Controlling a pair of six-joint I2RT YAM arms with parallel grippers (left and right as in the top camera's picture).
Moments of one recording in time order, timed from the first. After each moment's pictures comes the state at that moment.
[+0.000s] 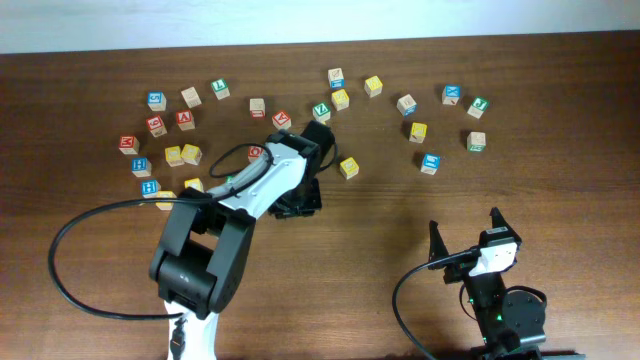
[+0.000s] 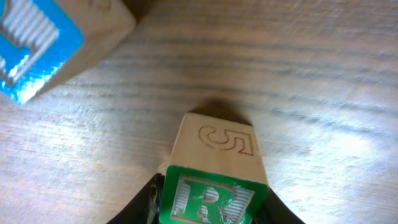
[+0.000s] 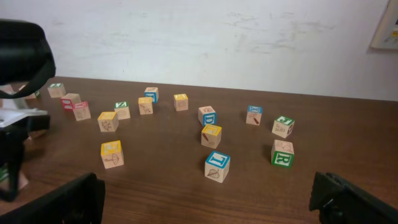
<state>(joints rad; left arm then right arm) -0.52 2.11 1.49 -1.03 -0.07 -0.61 0.11 0.01 0.01 -0.07 -0.03 0.00</state>
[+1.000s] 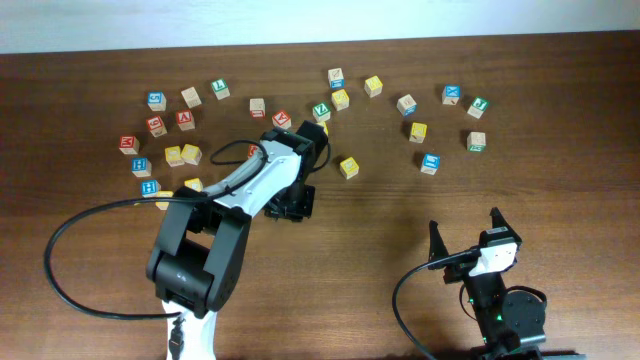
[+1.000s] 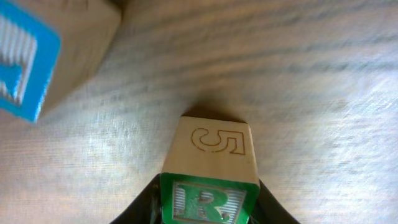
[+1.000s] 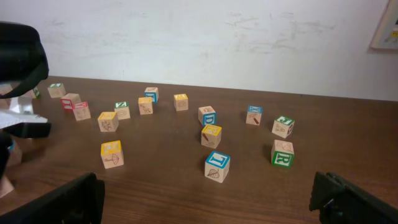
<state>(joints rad) -0.50 2.10 1.49 -1.09 -0.08 -0.32 0.11 0.01 0.01 -0.07 -0.03 0.00</state>
